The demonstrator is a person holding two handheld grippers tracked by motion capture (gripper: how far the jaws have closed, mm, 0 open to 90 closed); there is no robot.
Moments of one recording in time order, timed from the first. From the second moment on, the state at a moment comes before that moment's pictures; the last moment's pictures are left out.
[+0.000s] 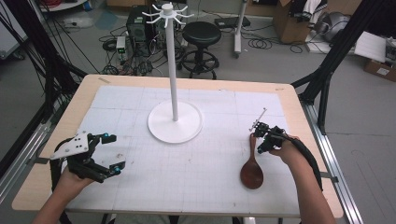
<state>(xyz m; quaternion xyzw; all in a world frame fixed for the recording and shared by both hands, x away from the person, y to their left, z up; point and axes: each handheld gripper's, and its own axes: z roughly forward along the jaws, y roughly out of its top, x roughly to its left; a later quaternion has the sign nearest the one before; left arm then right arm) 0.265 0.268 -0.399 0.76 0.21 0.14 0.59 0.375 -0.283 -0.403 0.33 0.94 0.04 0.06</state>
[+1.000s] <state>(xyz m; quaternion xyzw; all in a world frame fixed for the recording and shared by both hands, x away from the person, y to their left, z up) 0.264 0.269 -0.398 0.76 0.21 0.14 0.60 0.355 -0.194 -0.409 0.21 0.98 0.05 0.03</state>
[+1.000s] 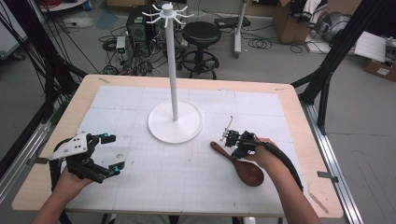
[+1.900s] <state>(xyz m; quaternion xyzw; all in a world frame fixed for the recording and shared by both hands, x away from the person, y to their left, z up) 0.263 0.269 -0.398 0.76 0.21 0.14 0.60 0.335 -0.201 -0.374 0.20 0.96 0.17 0.04</state>
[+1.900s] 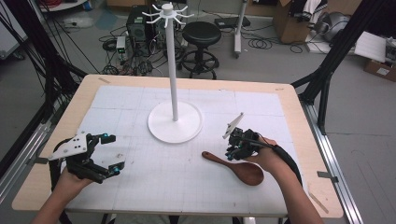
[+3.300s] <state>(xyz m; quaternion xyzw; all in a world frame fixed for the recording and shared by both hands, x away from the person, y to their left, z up) 0.268 0.269 -0.401 0.76 0.22 0.13 0.59 0.320 -0.190 -0.355 0.19 0.97 0.13 0.06</state>
